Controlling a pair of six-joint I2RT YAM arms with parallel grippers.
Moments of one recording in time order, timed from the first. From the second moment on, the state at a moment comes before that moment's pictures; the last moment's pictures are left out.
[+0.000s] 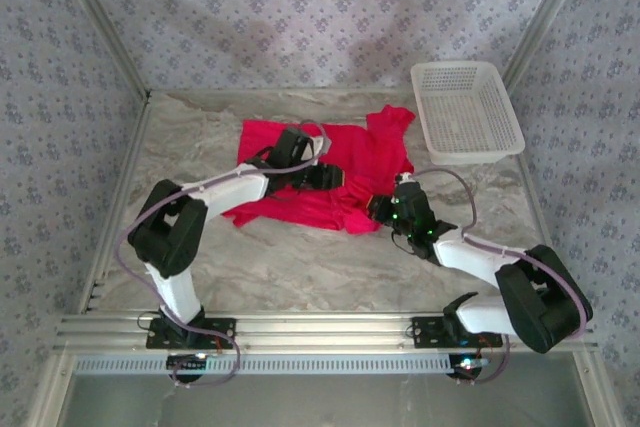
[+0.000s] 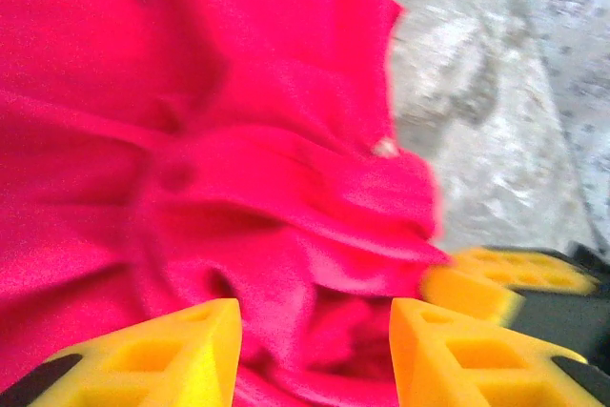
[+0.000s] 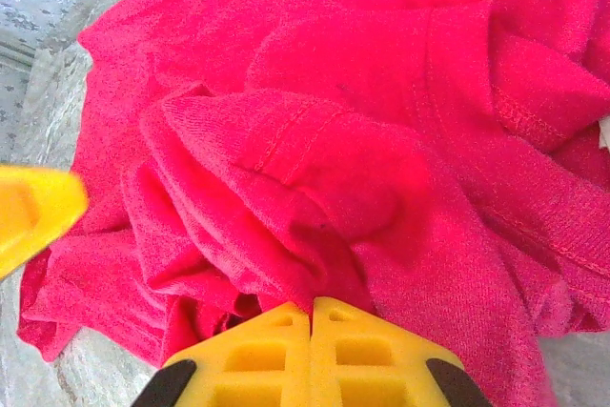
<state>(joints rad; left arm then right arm) -0.67 1.78 1.18 -0.13 0.42 -0.58 0.52 1.28 0.44 0.26 -0.02 0.82</state>
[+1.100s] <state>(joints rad) -0.69 1.91 1.43 -0.11 0.62 -0.80 0.41 1.53 0.56 0.35 0.08 0.91</state>
